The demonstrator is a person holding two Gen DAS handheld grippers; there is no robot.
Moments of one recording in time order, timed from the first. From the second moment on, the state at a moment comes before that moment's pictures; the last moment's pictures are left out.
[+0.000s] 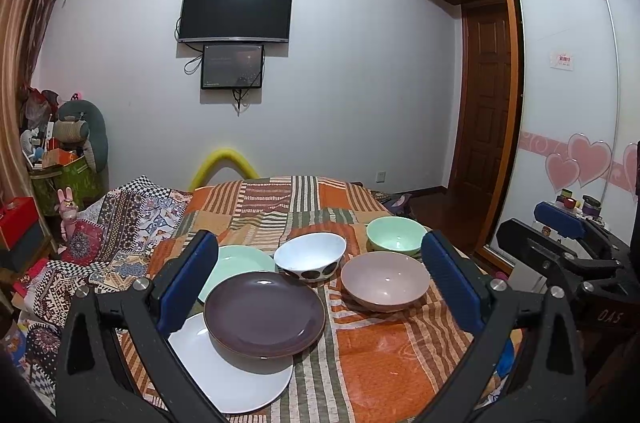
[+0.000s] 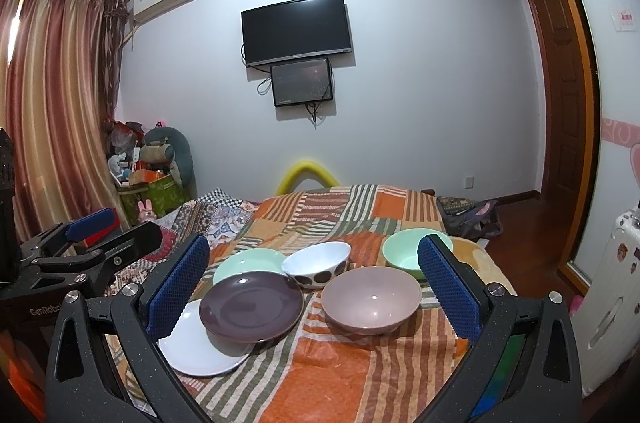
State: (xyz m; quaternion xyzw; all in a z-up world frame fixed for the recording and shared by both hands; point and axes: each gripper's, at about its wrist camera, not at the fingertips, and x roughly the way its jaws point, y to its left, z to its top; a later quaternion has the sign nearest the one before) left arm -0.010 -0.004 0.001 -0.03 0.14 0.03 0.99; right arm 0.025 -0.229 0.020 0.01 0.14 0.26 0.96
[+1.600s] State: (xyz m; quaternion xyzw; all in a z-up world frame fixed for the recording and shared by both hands) left arm 0.113 0.126 -0.118 -0.10 0.36 0.06 0.93; right arm 0.126 -0.170 -0.082 0.02 0.34 0.28 0.90
